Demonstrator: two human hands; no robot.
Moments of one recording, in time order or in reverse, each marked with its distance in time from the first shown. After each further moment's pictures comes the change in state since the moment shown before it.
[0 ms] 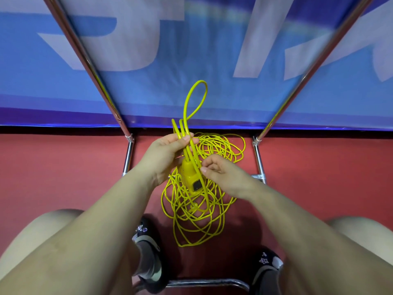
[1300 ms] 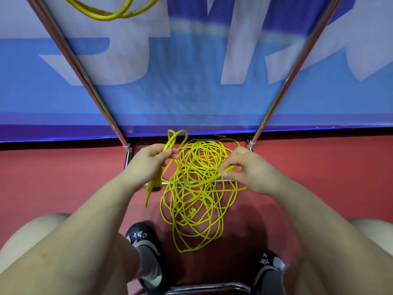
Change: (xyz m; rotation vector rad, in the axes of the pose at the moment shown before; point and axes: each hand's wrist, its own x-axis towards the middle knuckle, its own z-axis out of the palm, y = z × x) left_hand -0.007 -0.005 -0.027 0.599 0.037 0.162; right_hand -0.039 0.001 -0.063 -0.515 0.130 -0.218
